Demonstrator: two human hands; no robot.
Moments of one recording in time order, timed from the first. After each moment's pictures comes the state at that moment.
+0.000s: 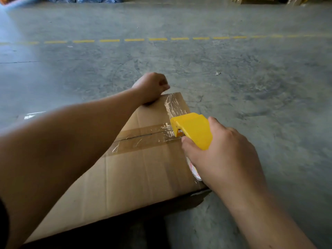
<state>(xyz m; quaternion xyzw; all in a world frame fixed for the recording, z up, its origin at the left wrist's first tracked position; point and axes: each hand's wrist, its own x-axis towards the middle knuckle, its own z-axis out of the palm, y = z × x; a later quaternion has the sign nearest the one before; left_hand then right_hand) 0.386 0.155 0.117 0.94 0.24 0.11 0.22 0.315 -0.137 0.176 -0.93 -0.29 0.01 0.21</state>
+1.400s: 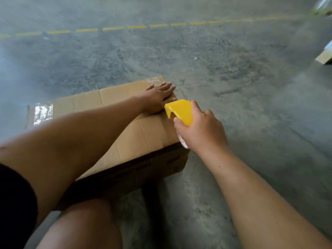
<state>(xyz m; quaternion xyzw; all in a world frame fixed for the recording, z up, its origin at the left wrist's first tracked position) 0.320 0.061 0.107 0.99 0.05 -0.04 0.09 0.275 -0.167 0.168 -0.95 -0.25 0.03 0.18</state>
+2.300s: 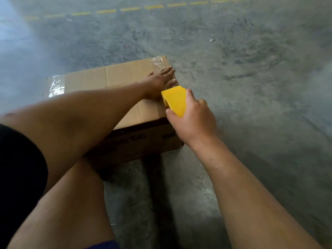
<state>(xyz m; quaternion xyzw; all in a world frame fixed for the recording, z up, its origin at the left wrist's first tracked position) 0.280 0.003 0.116 0.99 0.11 -0.08 0.06 0.245 -0.227 0.164 -0.91 -0.31 0.06 0.26</state>
